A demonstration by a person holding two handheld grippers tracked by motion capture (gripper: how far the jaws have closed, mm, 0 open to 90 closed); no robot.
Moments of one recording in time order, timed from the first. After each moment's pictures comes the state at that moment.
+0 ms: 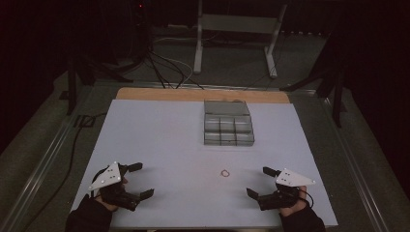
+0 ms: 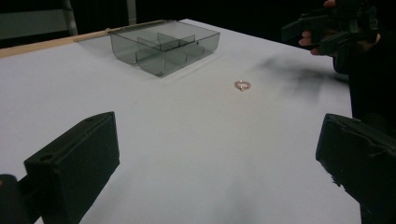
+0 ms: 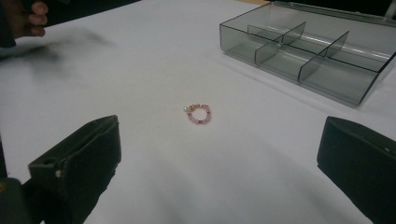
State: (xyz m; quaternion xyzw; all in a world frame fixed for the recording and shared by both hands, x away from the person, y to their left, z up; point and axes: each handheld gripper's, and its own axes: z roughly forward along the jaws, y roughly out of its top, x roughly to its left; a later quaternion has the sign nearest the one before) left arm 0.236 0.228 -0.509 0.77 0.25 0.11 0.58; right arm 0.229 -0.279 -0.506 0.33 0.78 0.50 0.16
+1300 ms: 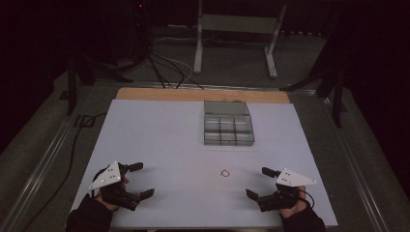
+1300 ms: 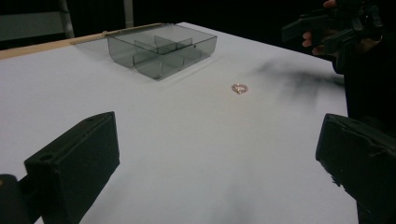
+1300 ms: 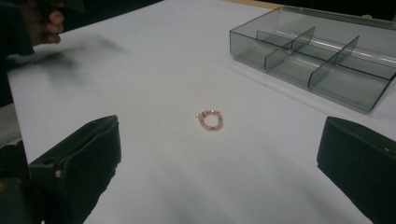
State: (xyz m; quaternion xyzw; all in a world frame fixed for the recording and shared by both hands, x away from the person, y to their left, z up) left arm 0.238 0.228 -0.509 0.76 0.25 0.10 0.59; right arm 0.226 -0.276 -0.496 0.33 0.78 0.52 0.14
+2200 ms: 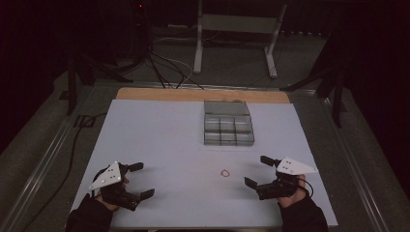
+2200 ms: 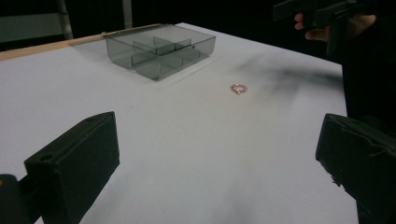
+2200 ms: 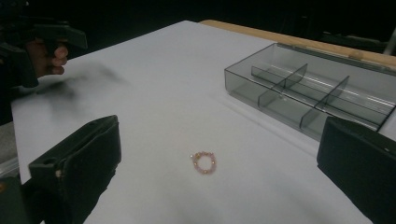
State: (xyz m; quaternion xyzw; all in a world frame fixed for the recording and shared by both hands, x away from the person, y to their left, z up) left arm 0.238 0.227 -0.510 0.76 0.24 0.10 0.59; right arm 0.247 -0.269 -0.472 0.32 0.77 0.54 0.15
